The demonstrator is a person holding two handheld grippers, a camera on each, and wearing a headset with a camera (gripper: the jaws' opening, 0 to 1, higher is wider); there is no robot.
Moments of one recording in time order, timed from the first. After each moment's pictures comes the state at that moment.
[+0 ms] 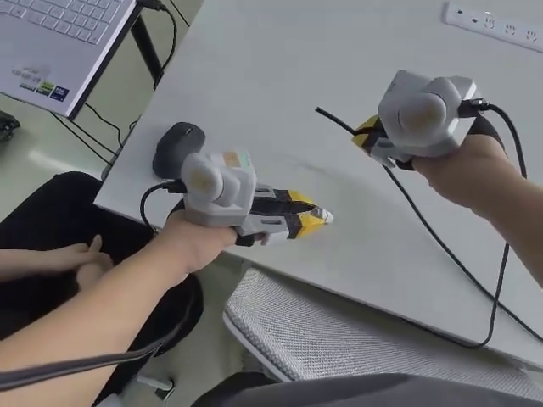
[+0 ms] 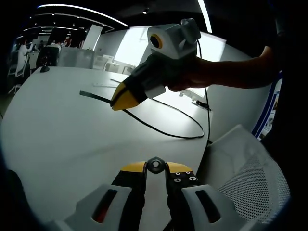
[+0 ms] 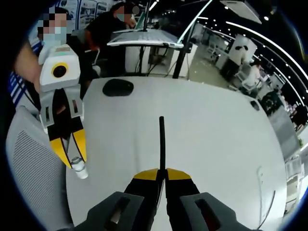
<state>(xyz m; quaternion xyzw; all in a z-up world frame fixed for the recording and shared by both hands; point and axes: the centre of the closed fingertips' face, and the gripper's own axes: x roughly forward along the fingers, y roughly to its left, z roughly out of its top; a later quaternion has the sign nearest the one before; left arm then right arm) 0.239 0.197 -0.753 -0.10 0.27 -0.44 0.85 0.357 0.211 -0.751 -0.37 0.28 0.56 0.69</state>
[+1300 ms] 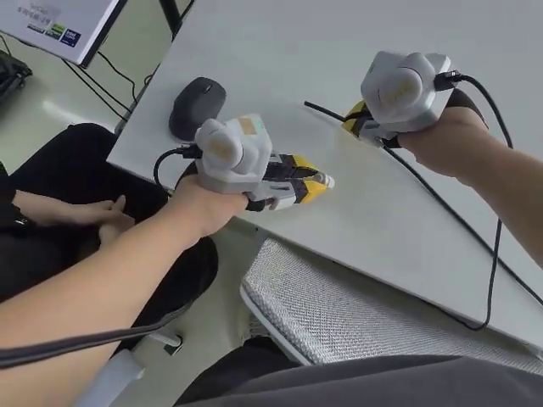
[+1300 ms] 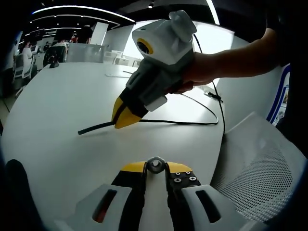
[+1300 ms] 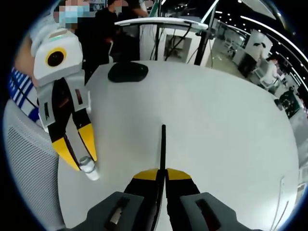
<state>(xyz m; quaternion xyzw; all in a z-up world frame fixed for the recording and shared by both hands) 0.253 0.224 -0.798 -0.06 0.29 -0.40 0.87 0.347 0.243 -0.820 -0.37 0.32 0.60 0.64</state>
